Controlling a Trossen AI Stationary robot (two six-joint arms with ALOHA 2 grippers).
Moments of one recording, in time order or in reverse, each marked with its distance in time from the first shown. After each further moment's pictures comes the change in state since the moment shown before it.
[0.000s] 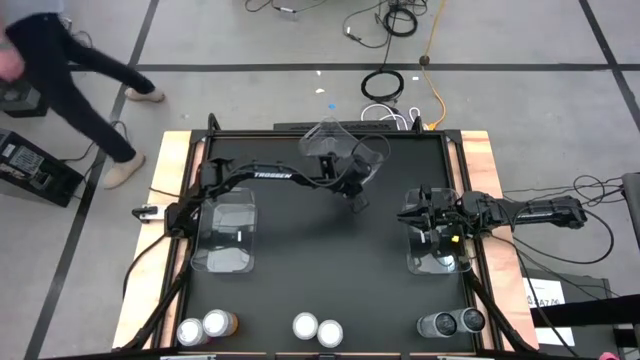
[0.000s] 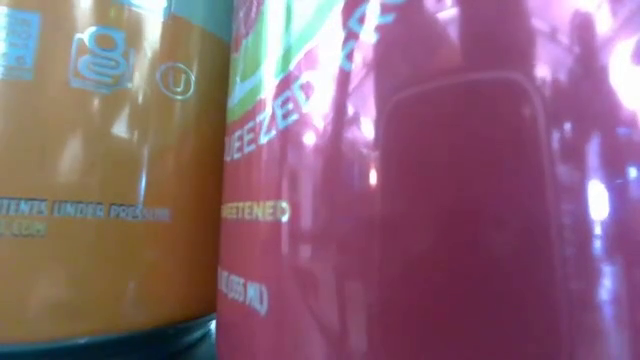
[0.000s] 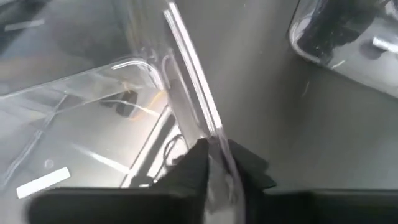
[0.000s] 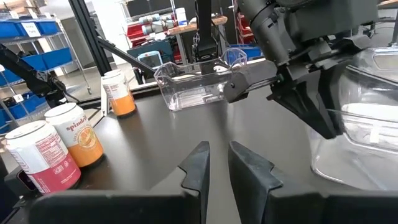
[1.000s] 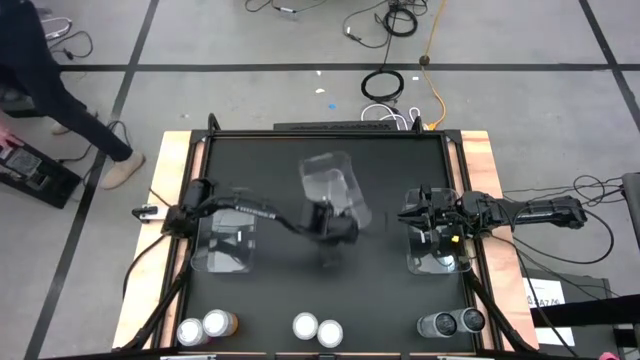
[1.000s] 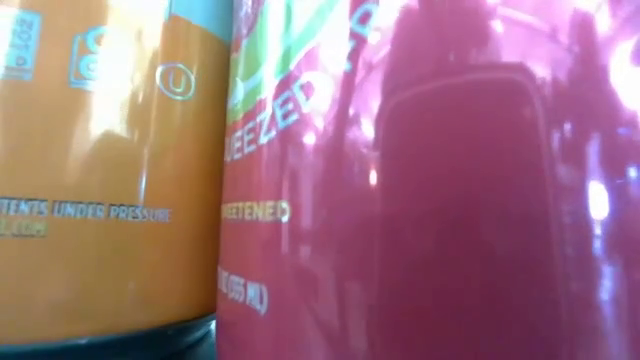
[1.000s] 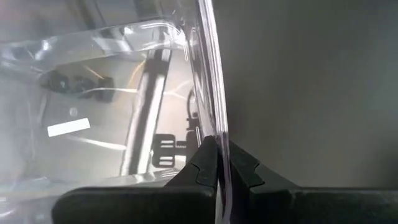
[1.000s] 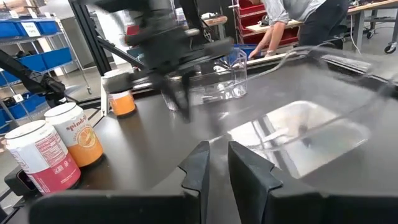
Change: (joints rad) left arm -0.338 -0.107 -0.003 -0.447 -0.061 -0.025; right arm 0.000 0.001 0.000 0.000 0.000 0.000
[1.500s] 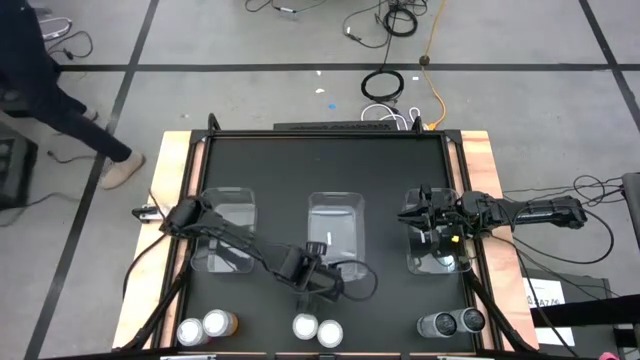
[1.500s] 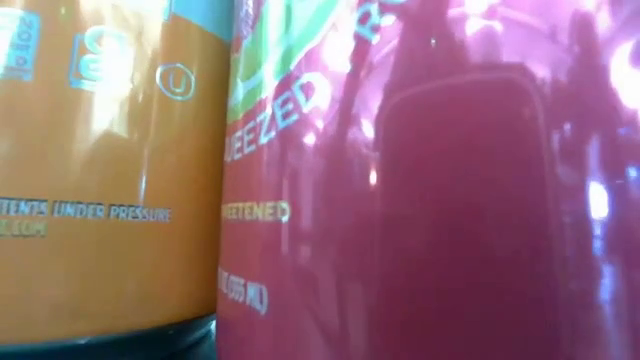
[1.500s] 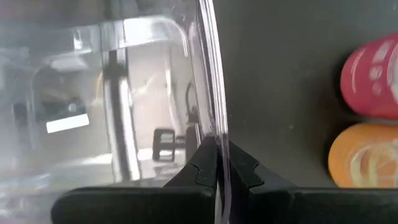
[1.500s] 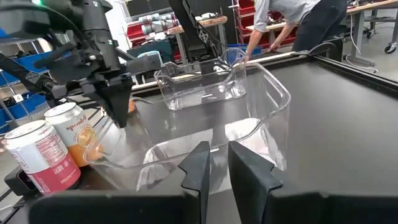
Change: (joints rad) left arm -0.248 -0.016 -0.029 -0.010 -0.002 0.039; right arm 0.000 0.000 0.000 0.000 0.000 0.000
